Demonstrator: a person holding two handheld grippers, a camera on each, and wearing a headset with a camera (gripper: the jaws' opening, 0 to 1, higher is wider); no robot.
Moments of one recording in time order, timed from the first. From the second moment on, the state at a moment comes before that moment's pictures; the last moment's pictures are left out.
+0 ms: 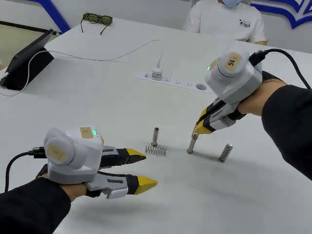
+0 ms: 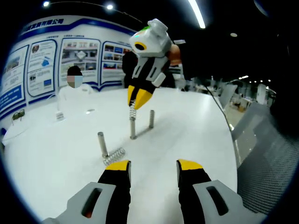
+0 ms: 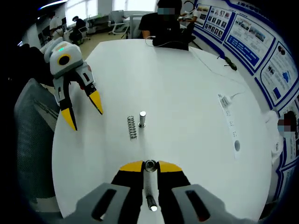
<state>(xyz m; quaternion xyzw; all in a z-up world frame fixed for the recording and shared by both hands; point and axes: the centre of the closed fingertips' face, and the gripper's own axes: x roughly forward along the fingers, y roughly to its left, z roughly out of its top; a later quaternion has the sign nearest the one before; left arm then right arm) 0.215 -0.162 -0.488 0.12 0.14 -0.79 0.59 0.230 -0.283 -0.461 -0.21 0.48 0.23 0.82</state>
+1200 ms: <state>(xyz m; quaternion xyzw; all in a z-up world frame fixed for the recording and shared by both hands) 0.218 -0.162 -0.497 0.11 0.15 -0.78 0.59 0.239 -0.287 -0.511 -0.17 0.50 0.22 0.82</state>
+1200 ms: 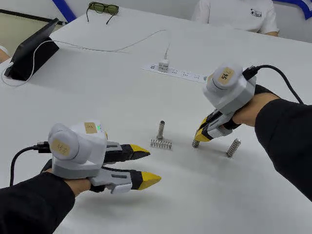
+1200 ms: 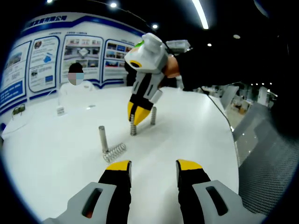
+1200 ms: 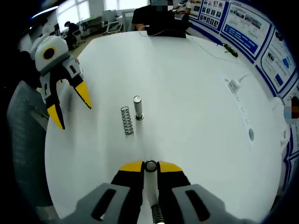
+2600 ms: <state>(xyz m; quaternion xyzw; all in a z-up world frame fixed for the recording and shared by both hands) 0.221 -0.161 -0.496 0.11 0.15 -0.78 0.59 0.263 -0.229 -0.526 -0.20 0.47 0.28 0.81</state>
